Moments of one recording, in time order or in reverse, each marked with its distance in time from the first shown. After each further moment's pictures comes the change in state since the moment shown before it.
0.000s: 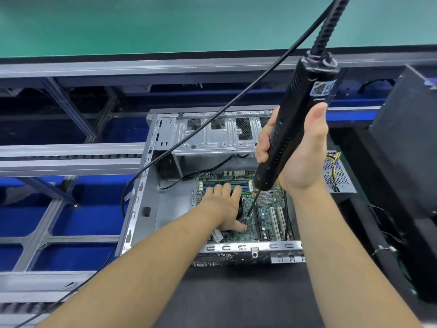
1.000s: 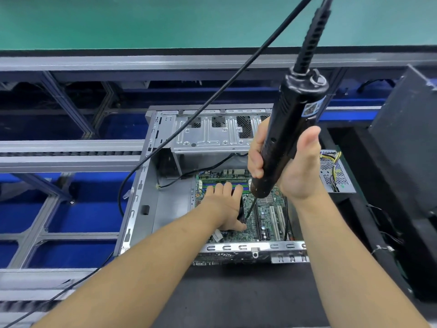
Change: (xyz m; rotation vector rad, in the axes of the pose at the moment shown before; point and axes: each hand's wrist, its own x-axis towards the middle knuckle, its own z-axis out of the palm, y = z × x) left_hand 0.001 0.001 0.004 -0.002 0.035 0.005; right_hand -0.006 0.009 -0.002 0.001 -0.257 0.091
